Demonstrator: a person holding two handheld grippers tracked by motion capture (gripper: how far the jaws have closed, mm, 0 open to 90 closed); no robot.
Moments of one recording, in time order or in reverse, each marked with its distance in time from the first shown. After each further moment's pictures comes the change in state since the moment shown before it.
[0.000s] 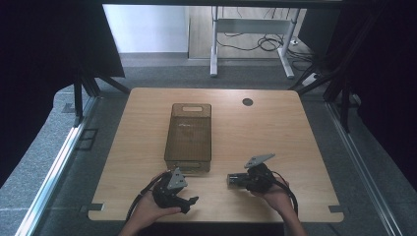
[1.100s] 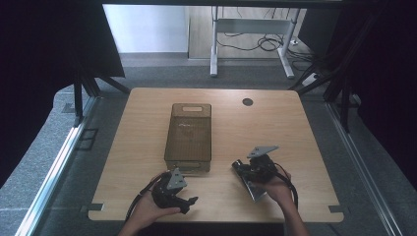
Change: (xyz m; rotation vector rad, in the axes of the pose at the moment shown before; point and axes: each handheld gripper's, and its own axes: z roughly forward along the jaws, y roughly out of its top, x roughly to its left) left arm 0.000 -0.001 -0.002 0.006 0.003 0.000; right arm -0.012 0.017 -0.009 -0.058 -0.118 -0.008
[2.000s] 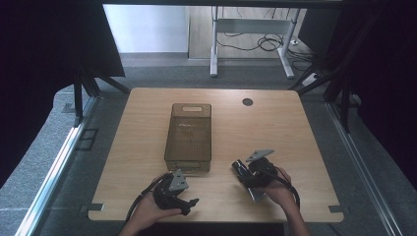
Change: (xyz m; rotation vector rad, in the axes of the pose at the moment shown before) left arm -0.003 0.001 0.003 0.019 -0.008 0.018; right arm 0.002 -0.010 0.008 0.110 -0.115 -0.005
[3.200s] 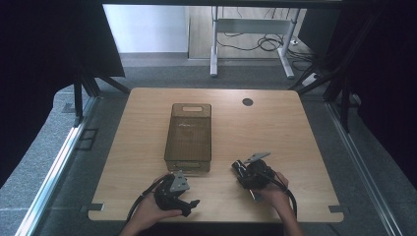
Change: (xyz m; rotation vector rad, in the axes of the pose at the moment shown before) left arm -0.003 0.000 0.001 -0.002 -0.015 0.014; right arm 0.002 -0.009 0.019 0.052 -0.049 0.075
